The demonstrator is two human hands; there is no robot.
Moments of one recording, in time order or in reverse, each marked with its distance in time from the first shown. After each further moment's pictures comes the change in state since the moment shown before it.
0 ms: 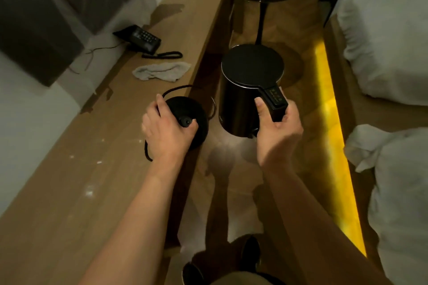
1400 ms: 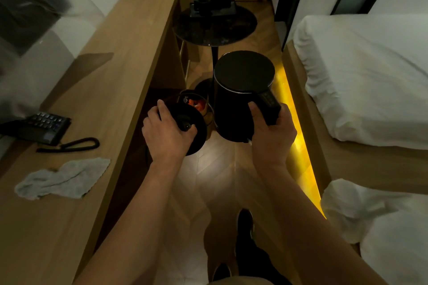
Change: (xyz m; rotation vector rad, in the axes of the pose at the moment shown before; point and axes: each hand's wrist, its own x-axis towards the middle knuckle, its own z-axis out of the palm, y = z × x) left_hand 0.328 0.318 0.256 0.040 -0.035 0.157; right_hand 0.480 0.098 0.073 -0.046 0.129 -0.077
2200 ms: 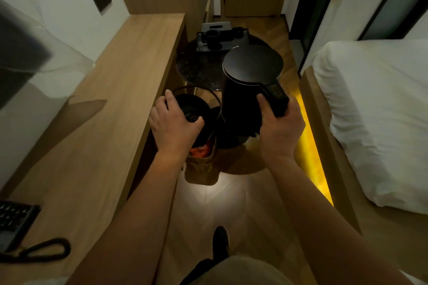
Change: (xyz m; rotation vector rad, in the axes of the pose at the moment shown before) left_hand 0.327 0.107 0.101 -0.057 0.040 0.033; right_hand 0.297 0.056 0.205 -0.047 -0.007 -0.066
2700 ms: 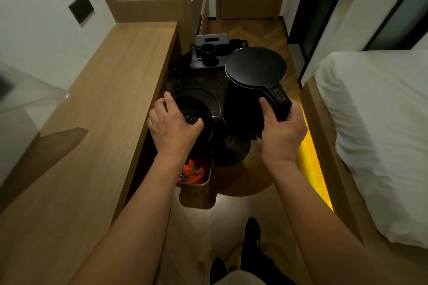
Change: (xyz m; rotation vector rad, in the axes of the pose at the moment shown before) left_hand 0.154 0.045 0.075 0.020 -0.017 0.006; right_hand 0.138 0.040 0.095 0.000 0.034 0.033
